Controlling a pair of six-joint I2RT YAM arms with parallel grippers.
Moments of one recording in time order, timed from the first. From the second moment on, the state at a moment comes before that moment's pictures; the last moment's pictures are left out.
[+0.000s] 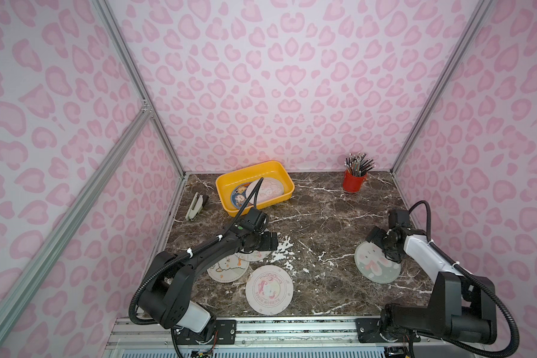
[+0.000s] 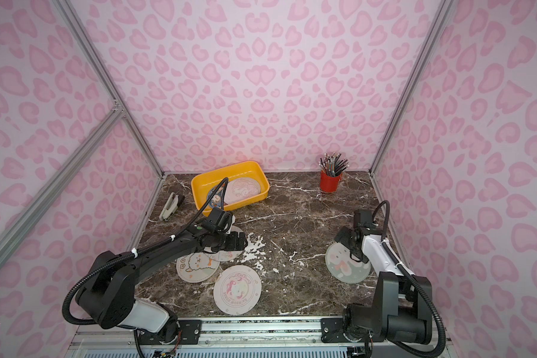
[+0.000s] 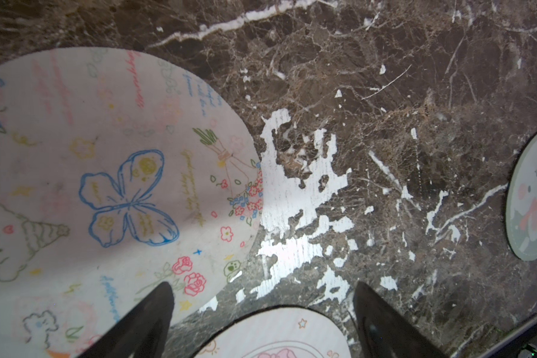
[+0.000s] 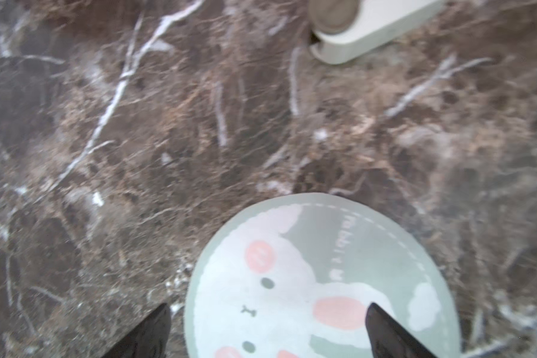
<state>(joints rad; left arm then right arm) -0.56 1.51 0.93 -0.51 0.14 -0.51 -0.18 1.33 0.75 -0.62 0.04 0.58</state>
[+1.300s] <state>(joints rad) -0.58 1.53 0.95 -0.52 0.14 -0.50 -0.21 1.34 0.57 -0.37 -0.07 0.61</state>
